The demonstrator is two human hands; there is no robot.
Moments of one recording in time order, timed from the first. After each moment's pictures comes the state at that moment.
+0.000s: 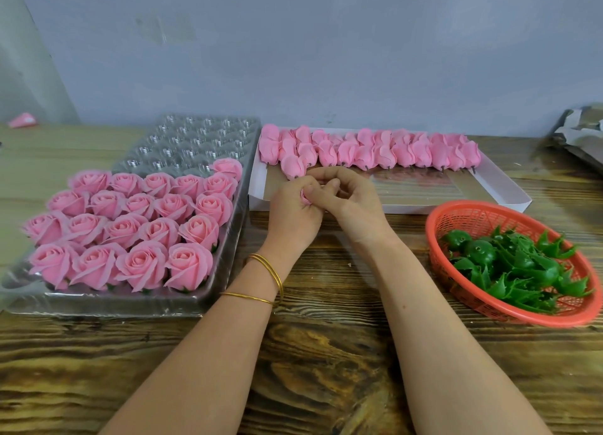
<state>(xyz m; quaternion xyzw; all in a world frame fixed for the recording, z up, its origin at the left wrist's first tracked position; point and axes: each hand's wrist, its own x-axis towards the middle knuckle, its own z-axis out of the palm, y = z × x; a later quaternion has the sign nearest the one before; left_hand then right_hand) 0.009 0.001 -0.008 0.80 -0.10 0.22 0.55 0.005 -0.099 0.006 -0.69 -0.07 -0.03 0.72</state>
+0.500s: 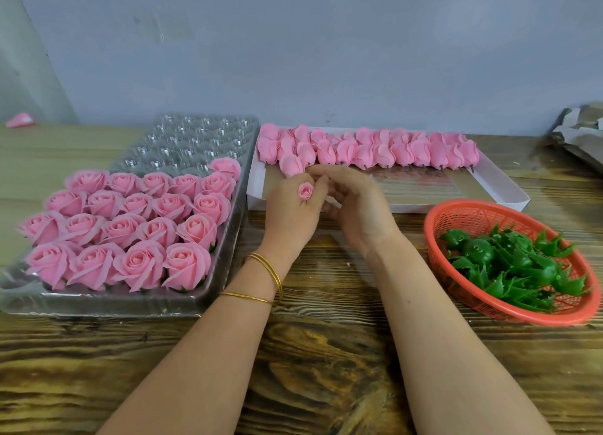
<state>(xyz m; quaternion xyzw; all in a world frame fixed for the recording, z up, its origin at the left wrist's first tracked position) 0.010 0.001 -0.005 0.81 -0.08 0.23 0.53 0.008 -0.103 0.011 -0.55 -0.06 0.03 0.83</state>
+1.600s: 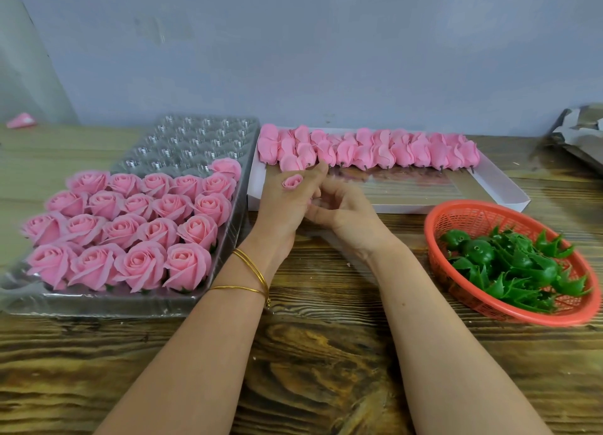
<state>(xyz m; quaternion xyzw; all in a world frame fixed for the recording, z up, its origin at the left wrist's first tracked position) 0.012 0.006 0.002 0.62 -0.03 0.08 0.78 0.004 -0.099 -0.005 -0.66 -0.15 0.08 0.73</state>
